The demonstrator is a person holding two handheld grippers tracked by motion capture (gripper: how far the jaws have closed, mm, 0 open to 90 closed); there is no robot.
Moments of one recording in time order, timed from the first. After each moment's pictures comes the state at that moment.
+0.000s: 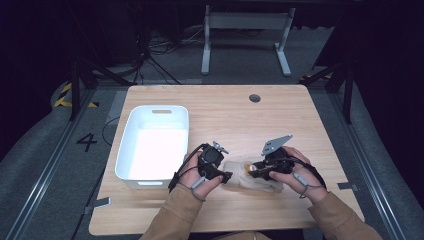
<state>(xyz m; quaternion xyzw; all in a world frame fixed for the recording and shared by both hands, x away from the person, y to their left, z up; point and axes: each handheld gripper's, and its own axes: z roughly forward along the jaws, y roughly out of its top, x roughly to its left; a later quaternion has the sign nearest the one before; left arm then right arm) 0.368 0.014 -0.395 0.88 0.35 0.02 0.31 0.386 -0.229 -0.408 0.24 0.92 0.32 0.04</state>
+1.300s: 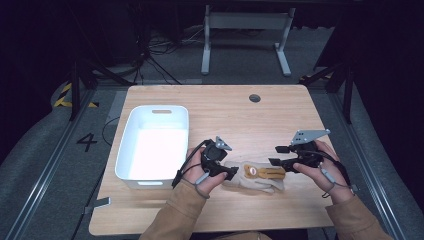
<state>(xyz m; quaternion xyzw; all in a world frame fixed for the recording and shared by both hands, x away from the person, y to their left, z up) 0.369 0.008 -0.384 0.87 0.32 0.05 0.36 0.382 -0.290 -0.377 0.30 0.86 0.38 0.12</state>
